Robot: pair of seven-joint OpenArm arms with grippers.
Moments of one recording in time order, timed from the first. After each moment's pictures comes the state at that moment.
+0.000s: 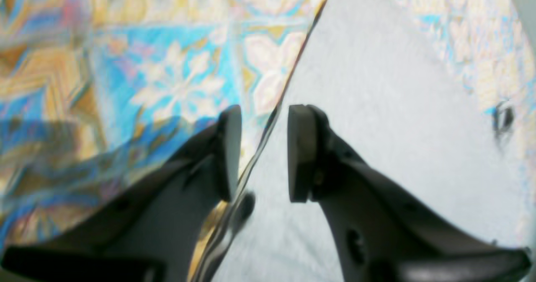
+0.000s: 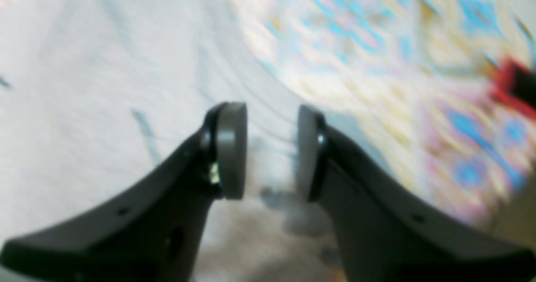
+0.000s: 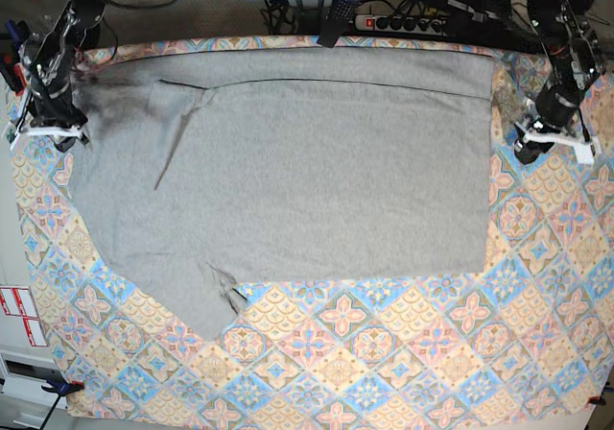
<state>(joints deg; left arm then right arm) 18.0 -15.3 -33.7 88.9 -48.4 -8.7 43.7 -16.6 8.3 38.7 90.4 28.9 1.5 -35.3</state>
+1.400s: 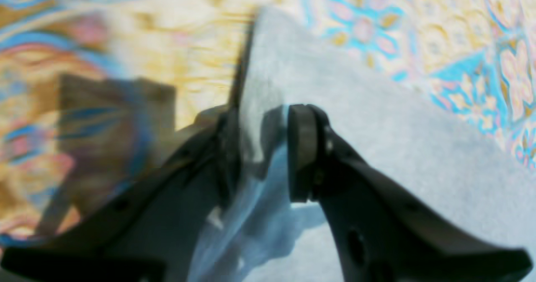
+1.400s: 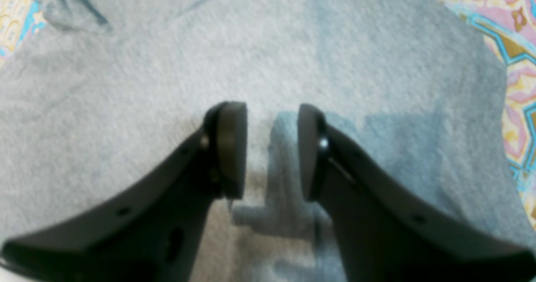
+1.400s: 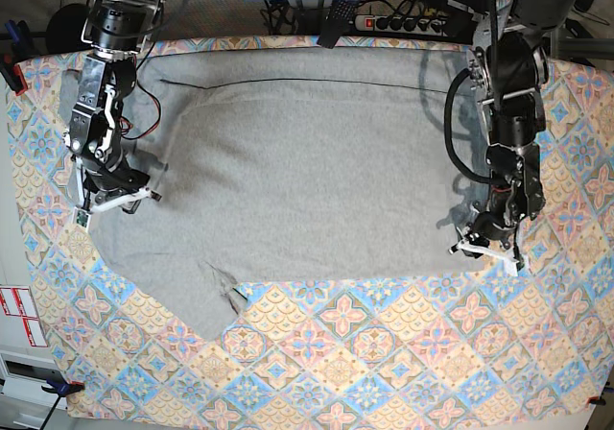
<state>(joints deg) -23.5 -12.8 -15.0 36.8 -24.8 -8.6 26.5 -0.9 8.5 19.2 80.3 18.1 1.4 -38.5</state>
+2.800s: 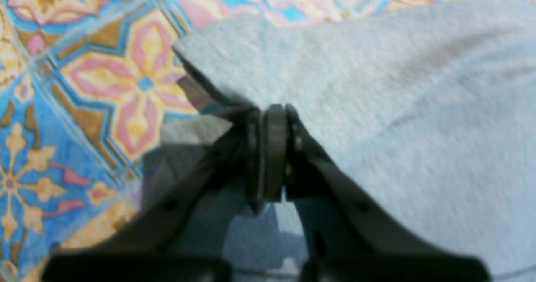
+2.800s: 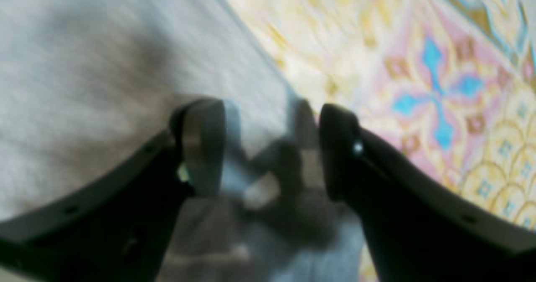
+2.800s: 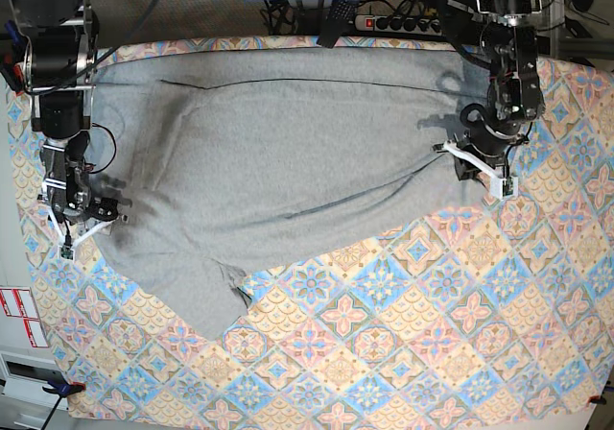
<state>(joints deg) 12.6 -13.7 -12.3 84.9 -25.0 -9.6 33.0 23.9 25.2 -4.3 33.0 18.1 1.6 -21.2</state>
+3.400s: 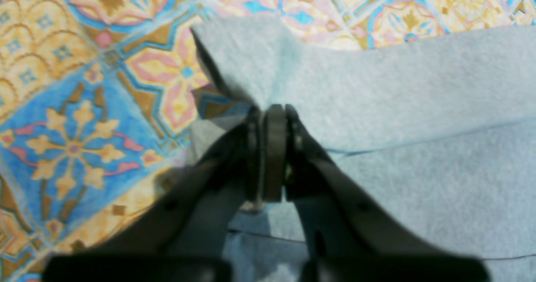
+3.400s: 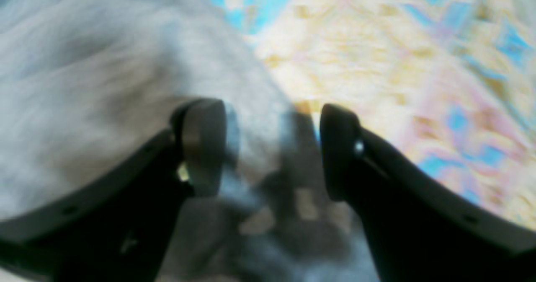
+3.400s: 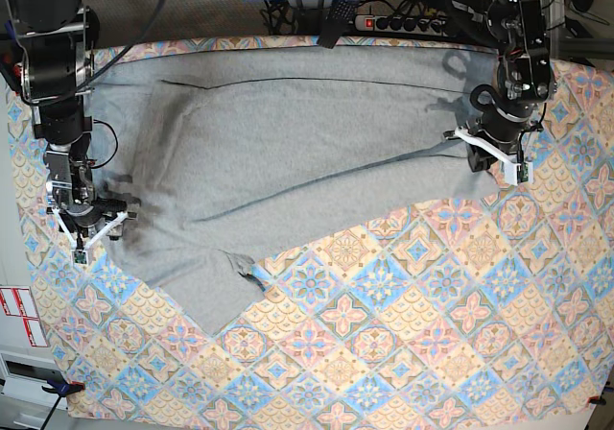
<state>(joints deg) 18.4 -13.4 -15.6 93.3 -25.0 -9.6 33.1 25.5 25.5 -11.1 26.6 18.6 12.0 -10.2</state>
